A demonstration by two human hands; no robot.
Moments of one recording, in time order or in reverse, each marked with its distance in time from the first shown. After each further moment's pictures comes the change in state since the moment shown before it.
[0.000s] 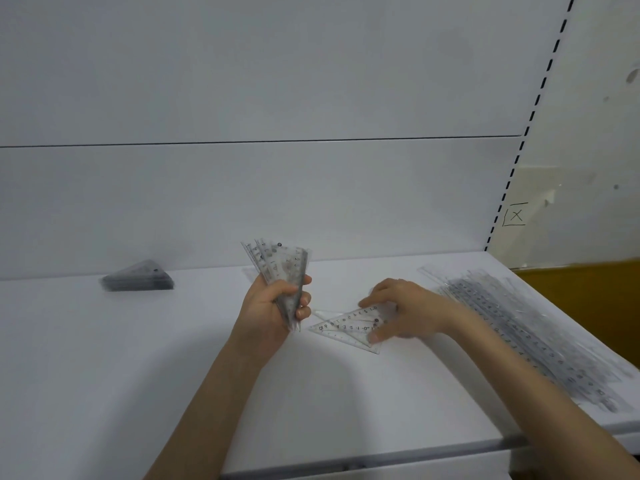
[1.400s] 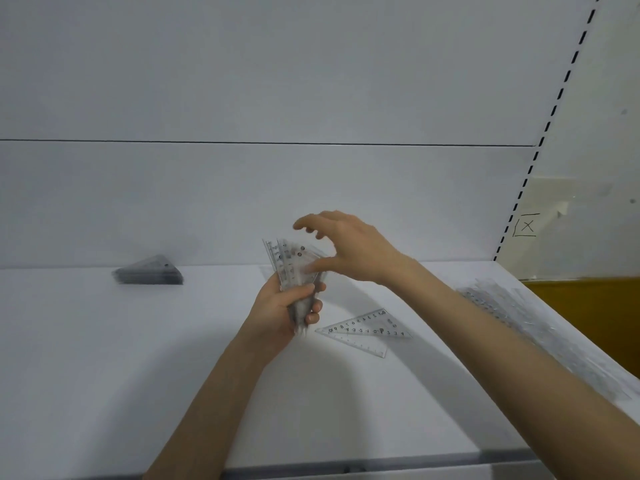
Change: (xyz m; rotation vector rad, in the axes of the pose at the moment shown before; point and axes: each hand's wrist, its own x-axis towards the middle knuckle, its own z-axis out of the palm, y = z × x) left_hand -0.001 0.001 -0.003 0.129 -0.086 -0.041; right_hand 0.044 -0.098 -0.045 -0.145 0.385 -0.393
